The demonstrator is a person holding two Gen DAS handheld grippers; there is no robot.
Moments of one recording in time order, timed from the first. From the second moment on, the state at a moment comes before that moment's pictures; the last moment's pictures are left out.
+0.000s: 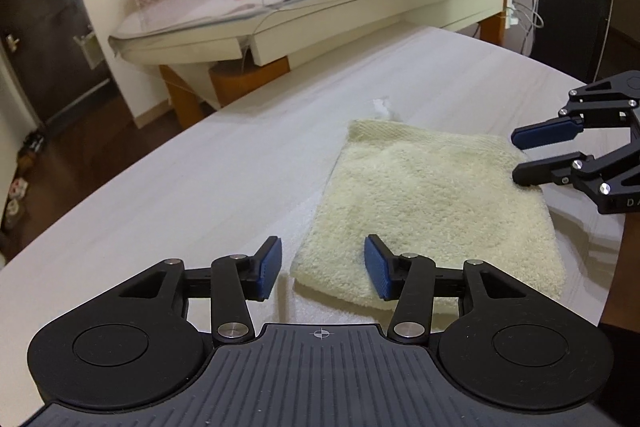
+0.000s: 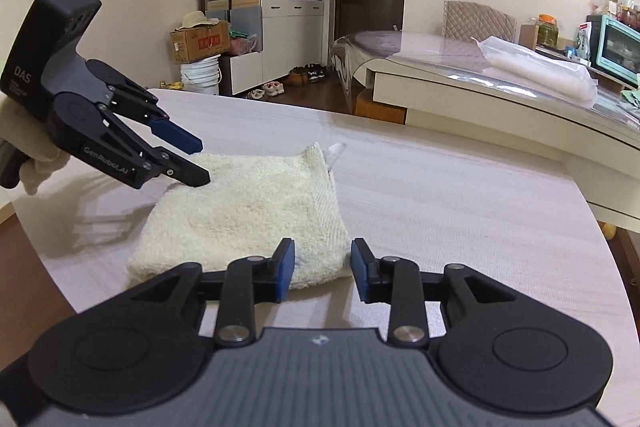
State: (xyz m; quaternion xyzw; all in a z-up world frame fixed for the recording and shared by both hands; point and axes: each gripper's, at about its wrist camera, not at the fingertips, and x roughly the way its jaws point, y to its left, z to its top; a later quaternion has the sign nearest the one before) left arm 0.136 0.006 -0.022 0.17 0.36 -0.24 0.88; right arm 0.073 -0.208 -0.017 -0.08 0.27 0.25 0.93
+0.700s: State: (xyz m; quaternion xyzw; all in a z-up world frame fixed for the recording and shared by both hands) left arm 0.129 0.012 -0.019 0.14 0.35 -0.21 0.90; right arm 0.066 -0.212 -0.004 -0.08 0.24 0.24 0.94
